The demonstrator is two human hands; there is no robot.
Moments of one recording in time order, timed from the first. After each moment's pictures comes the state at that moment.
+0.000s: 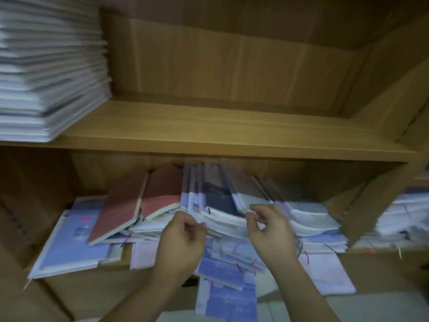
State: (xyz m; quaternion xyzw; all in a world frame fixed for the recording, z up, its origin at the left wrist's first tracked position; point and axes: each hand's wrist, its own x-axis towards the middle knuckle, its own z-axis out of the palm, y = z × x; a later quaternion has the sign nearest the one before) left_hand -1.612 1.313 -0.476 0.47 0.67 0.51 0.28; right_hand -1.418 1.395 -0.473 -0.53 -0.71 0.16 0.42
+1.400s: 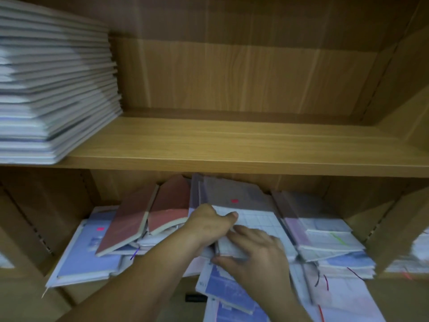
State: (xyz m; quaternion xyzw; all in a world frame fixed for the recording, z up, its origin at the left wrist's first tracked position) left_hand -1.601 1.393 -0.416 0.40 0.73 0.36 0.42; right_hand -1.444 1.393 -0.482 -0.43 -0.85 0.02 0.31
